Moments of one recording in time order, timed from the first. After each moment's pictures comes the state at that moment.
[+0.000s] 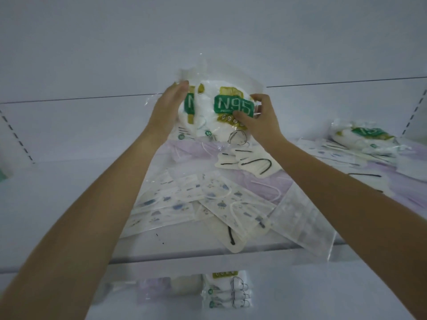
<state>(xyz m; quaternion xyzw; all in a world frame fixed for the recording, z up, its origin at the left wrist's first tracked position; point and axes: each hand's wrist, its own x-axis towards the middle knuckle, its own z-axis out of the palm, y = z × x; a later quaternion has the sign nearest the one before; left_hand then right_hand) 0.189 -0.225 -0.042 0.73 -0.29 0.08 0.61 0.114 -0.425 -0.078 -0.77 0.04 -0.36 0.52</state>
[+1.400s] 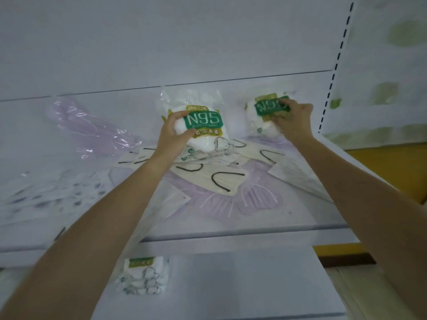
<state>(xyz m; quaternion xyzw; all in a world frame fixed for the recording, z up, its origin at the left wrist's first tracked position) 0.066 -0.496 -0.105 0.73 -0.23 0.08 0.64 0.008 -0.781 -0.107 -0.83 0.16 -0.36 0.40</state>
